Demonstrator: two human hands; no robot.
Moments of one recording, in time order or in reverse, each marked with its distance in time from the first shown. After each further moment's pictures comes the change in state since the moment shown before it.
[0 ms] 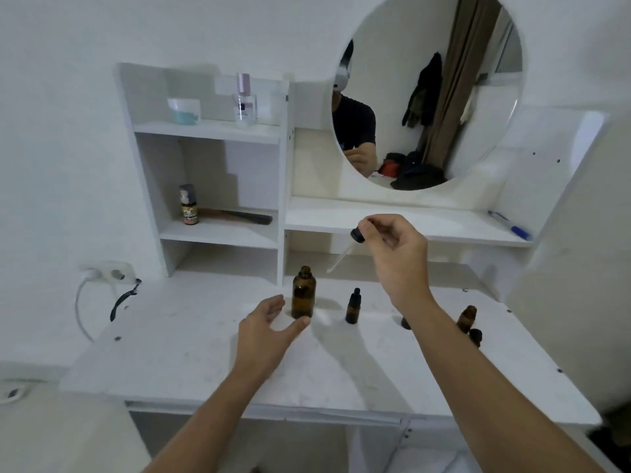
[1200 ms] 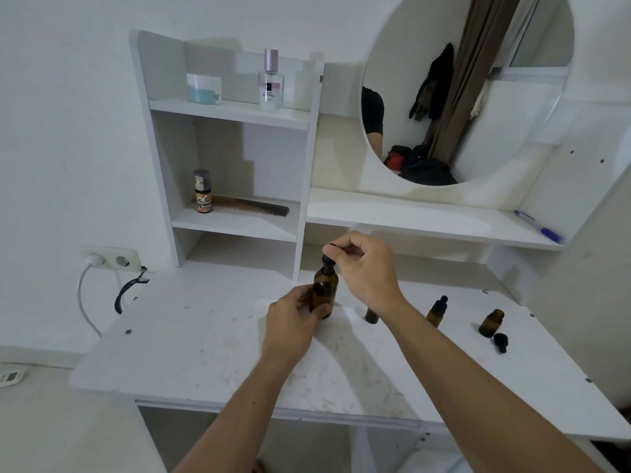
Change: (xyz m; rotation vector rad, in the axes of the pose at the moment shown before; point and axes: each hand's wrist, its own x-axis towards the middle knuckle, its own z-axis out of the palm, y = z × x) left_hand 0.034 -0.005 0.017 -0.020 -0.004 0.033; right_hand -0.005 0.038 0.071 -0.338 -0.232 0.063
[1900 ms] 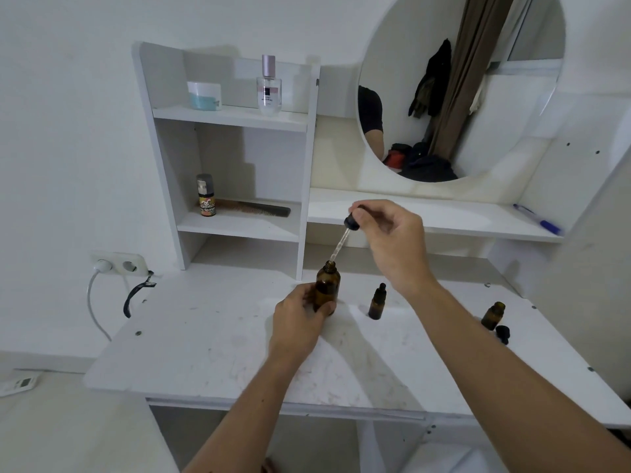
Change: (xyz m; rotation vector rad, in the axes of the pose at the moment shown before) left_hand -0.005 0.003 -0.001 0.014 -0.017 0.011; right_hand 0.008 -0.030 -0.036 0.190 0.121 -0.083
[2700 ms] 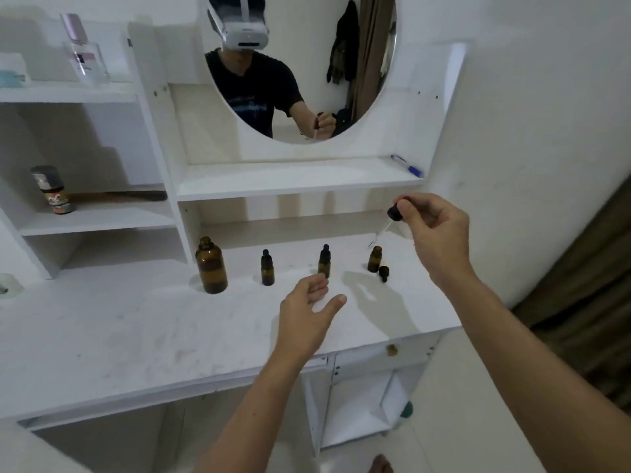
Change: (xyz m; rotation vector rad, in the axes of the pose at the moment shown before) left_hand -0.094 0.074 0.141 -0.217 -0.313 0.036; right_hand -0.070 0.041 -0.235 -0.092 0.365 0.129
